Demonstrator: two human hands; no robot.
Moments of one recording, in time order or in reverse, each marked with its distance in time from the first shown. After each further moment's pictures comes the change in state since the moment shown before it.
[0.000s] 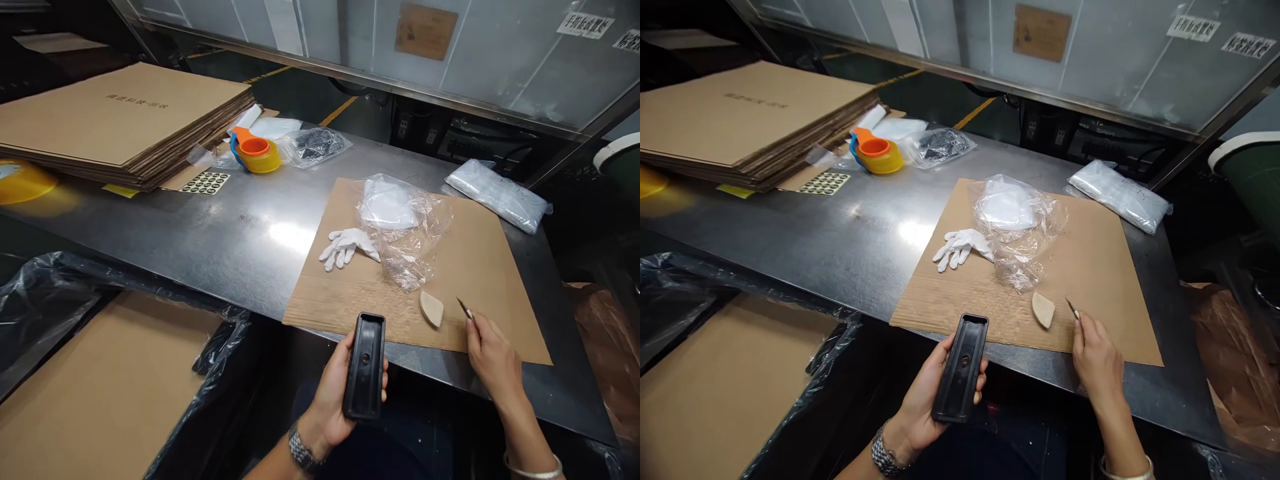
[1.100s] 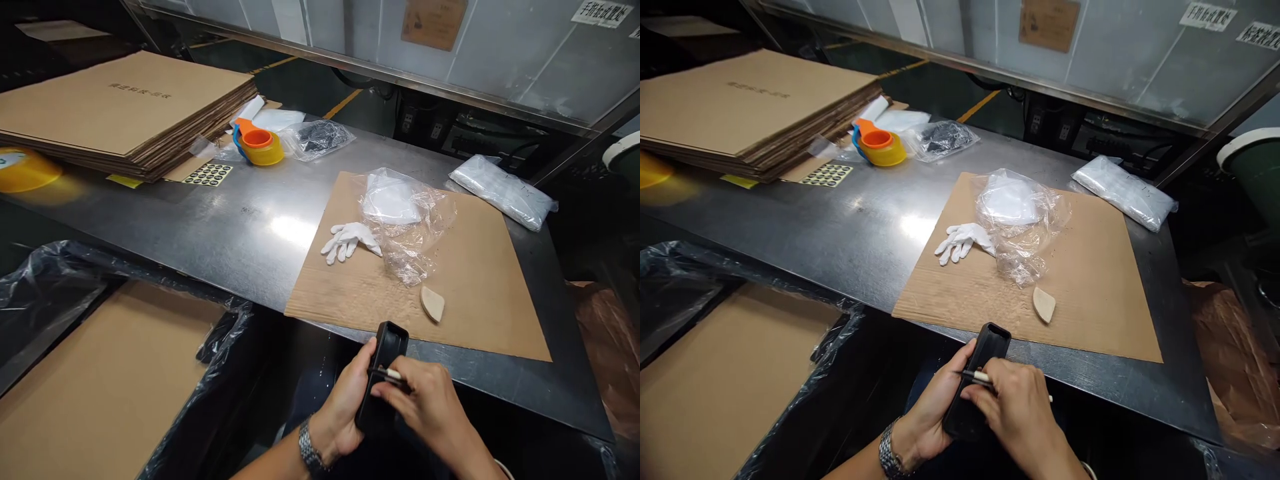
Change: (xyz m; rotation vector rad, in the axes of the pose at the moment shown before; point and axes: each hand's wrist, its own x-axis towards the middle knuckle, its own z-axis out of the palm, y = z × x) left_hand -0.006 -0.021 0.014 0.046 0.088 -0.101; right_hand -0.060 -0.099 -0.021 0.431 -0.453 -0.474
